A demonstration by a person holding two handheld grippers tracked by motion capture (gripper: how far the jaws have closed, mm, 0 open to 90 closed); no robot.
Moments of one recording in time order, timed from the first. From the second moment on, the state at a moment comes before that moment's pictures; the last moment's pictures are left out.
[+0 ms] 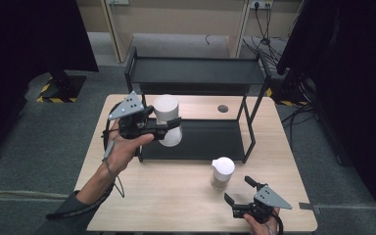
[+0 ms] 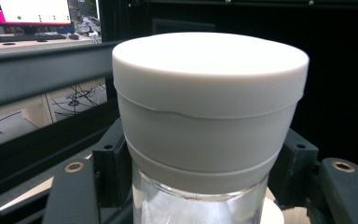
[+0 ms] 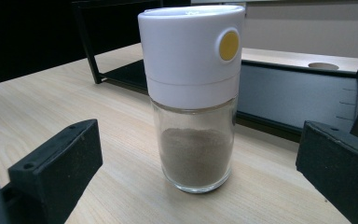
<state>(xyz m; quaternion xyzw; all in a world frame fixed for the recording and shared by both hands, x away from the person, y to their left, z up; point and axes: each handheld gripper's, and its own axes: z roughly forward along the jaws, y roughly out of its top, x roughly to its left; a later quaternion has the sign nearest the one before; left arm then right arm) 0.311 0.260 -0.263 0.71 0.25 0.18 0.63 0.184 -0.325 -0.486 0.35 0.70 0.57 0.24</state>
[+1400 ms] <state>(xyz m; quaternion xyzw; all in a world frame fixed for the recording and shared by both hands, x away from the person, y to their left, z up) 0.359 0.233 -0.162 0.69 0.31 0.23 0.61 0.184 -0.327 -0.487 0.35 0.70 0.57 0.24</state>
